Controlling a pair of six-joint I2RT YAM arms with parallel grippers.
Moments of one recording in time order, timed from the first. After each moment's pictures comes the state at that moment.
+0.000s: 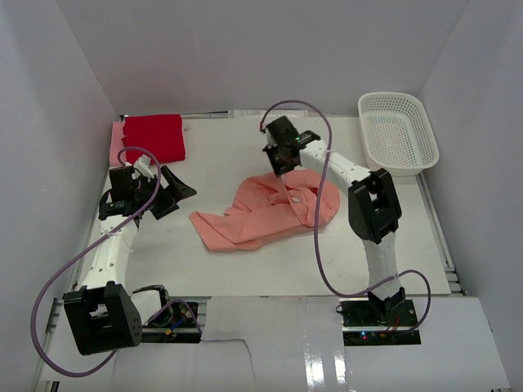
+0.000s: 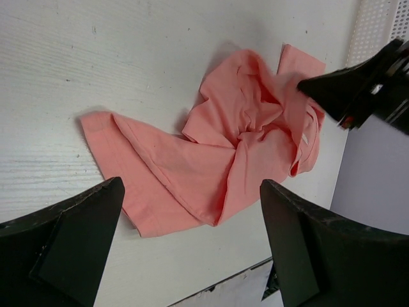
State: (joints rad) left arm 0.16 1.11 0.80 -0.45 0.56 -0.52; right arm 0.69 2.09 1.76 -0.69 0.04 0.06
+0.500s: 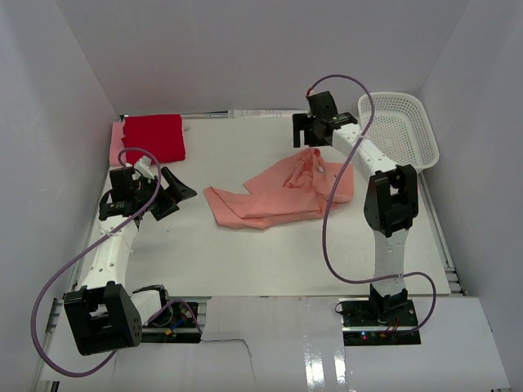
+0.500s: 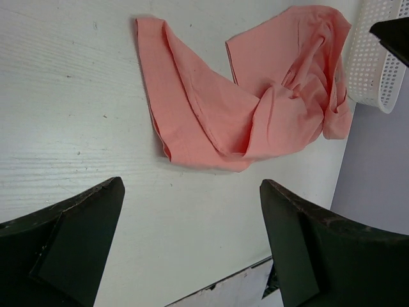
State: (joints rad) left arm 0.16 1.10 0.79 -0.46 0.56 -0.52; right arm 0.35 2.09 1.92 -0.64 0.12 0.20
